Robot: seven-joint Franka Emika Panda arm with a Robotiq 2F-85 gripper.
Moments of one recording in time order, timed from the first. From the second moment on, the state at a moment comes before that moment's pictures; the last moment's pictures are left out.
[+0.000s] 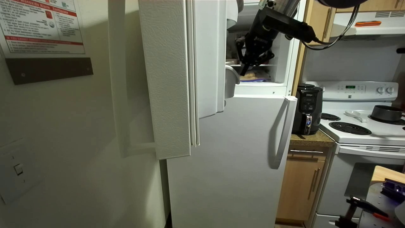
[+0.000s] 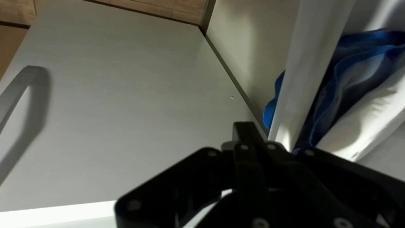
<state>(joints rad) 0.16 -0.33 0.34 -2.17 -0.15 2.30 1.20</state>
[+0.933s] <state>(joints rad) 0.16 -0.43 0.35 -2.20 -0.14 2.10 1.20</state>
